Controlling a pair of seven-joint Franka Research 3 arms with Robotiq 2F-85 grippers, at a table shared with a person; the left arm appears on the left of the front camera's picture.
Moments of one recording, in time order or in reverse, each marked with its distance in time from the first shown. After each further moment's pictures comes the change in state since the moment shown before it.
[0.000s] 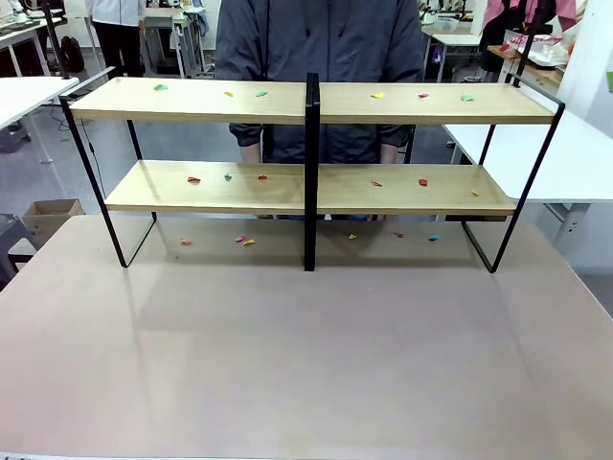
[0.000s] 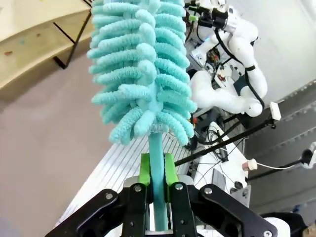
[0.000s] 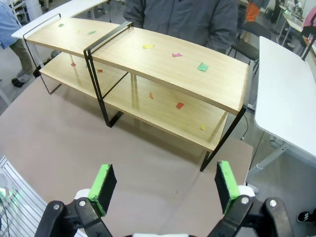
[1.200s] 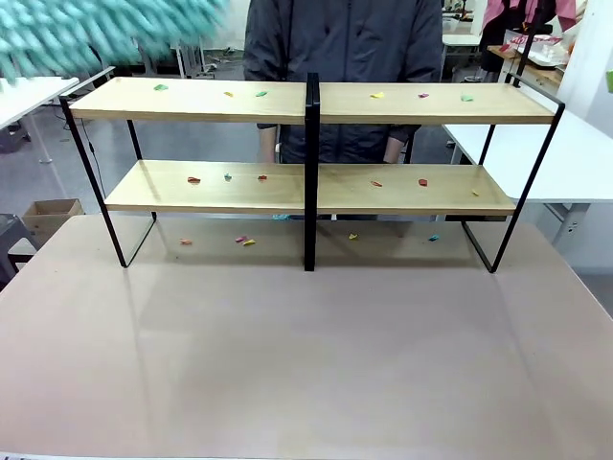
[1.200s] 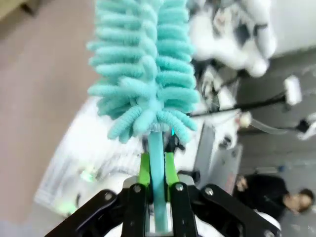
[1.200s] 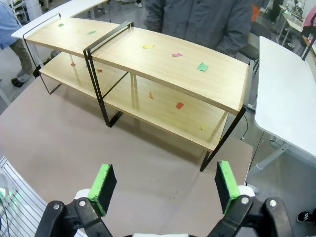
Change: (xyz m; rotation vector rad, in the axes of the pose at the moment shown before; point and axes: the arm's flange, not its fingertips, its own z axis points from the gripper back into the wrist) left arm 0.037 -0.015 -0.126 -0.038 0.423 0.070; right arm 0.000 0.000 0.000 0.000 0.000 0.000
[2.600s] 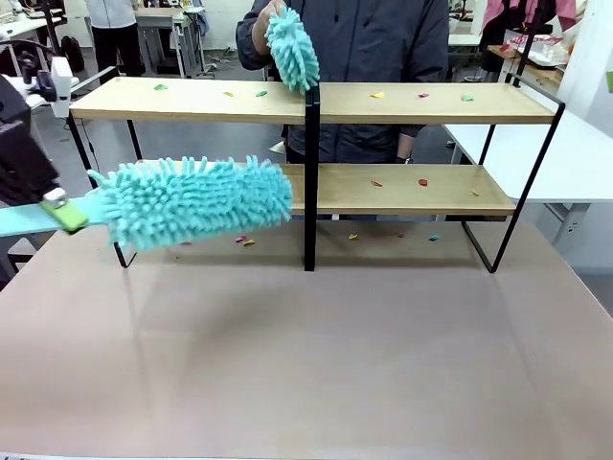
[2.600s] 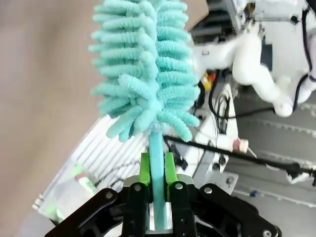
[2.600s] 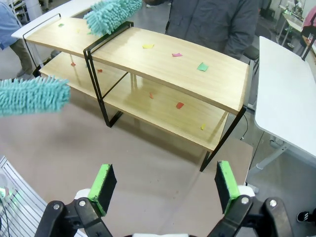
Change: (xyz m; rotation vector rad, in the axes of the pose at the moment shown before) left arm 0.055 0.141 -0.119 0.017 0.036 0.296; right arm 0.000 0.000 0.000 0.000 0.000 0.000
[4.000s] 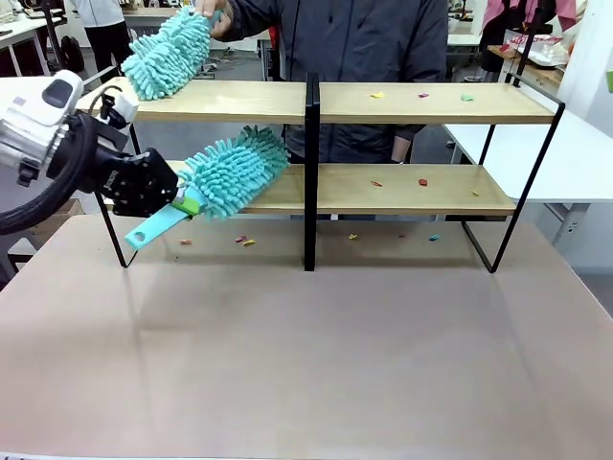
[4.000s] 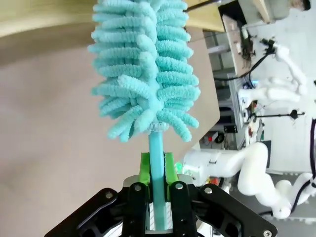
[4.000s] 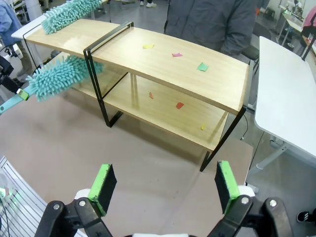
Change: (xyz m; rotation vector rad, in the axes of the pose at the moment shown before) left arm 0.070 0.047 -0.080 0.029 -0.448 0.167; right arm 0.000 0.000 0.000 0.000 0.000 0.000
